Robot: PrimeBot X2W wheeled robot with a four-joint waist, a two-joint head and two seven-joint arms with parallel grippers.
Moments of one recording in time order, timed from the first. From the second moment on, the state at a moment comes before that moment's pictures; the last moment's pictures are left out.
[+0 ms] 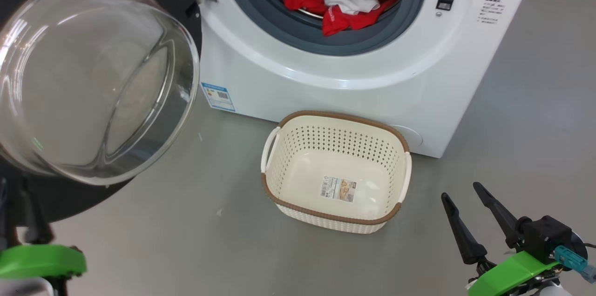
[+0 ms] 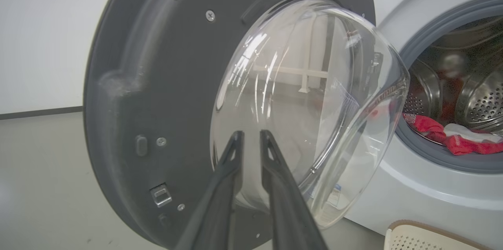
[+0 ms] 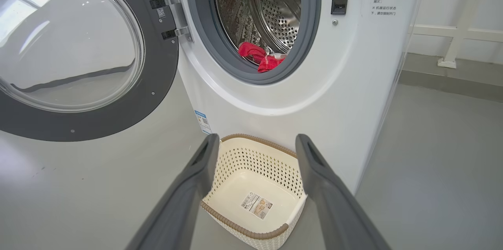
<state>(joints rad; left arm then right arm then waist) -0.29 0.05 0.46 0.39 -0.09 -0.12 -0.26 -0.04 -0.25 0.17 0.24 0.41 0.12 -0.26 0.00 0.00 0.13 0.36</state>
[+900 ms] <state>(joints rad) -0.09 0.05 0.15 0.23 -0.19 -0.13 -0.26 -0.02 -0.21 0.09 0.23 0.41 0.12 -0.26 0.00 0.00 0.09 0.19</state>
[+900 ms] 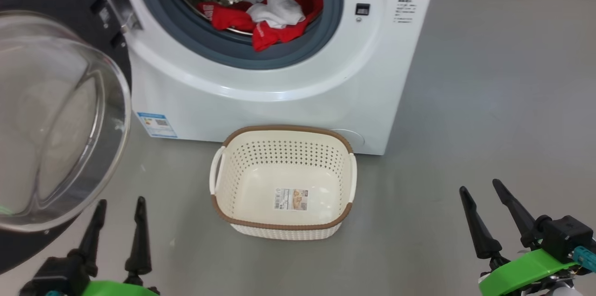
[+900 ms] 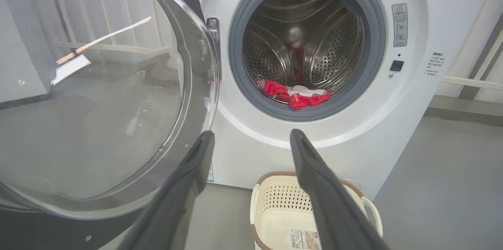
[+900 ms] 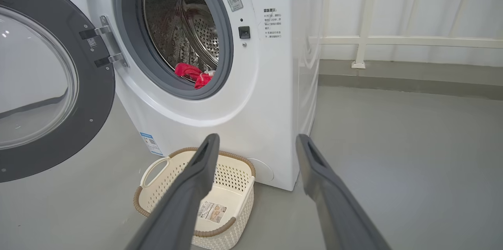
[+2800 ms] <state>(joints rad) -0.02 0.10 -0.03 0.12 -0.26 -0.13 -0.26 0.02 -0.19 0.00 0.21 0.41 0.12 -0.26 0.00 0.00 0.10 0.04</state>
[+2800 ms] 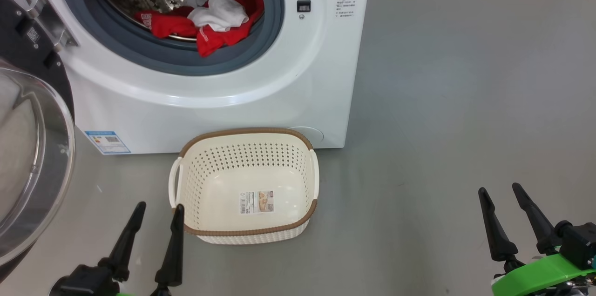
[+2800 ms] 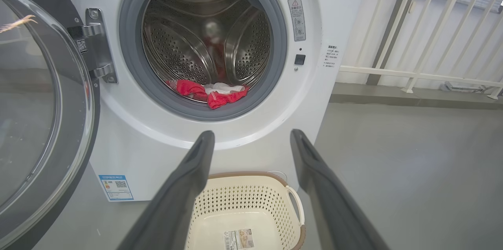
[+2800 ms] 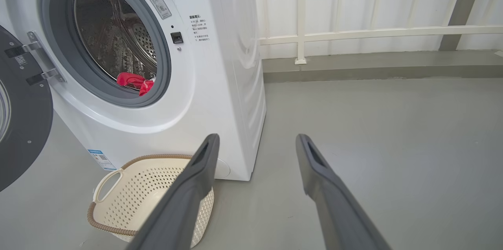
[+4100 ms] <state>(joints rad) -0.02 0.11 -0.04 0.12 -0.28 -0.13 -0.26 0.02 -0.19 0.02 0.22 0.41 0.12 -0.26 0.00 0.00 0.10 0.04</state>
